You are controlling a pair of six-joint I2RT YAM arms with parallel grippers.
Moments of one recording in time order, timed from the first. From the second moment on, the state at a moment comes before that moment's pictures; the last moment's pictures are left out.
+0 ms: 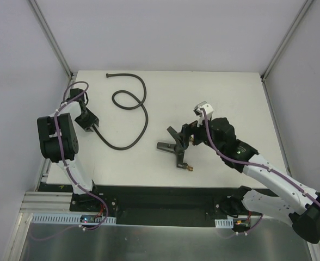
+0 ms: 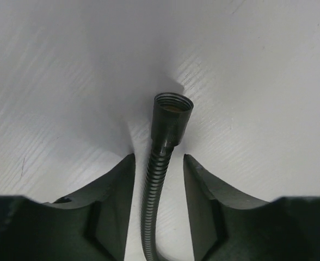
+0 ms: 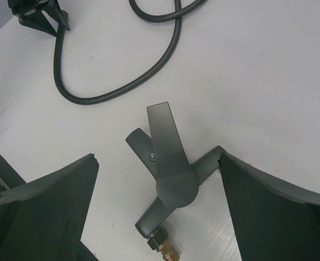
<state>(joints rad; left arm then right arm) 0.20 1.86 1.22 -0.60 -0.01 -0.66 0.76 0.96 0.77 -0.15 0.03 0.19</state>
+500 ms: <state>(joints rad) 0.13 1.76 1.24 -0.45 0.36 -0.59 0.76 1.09 0.84 -0.02 0.04 0.31</state>
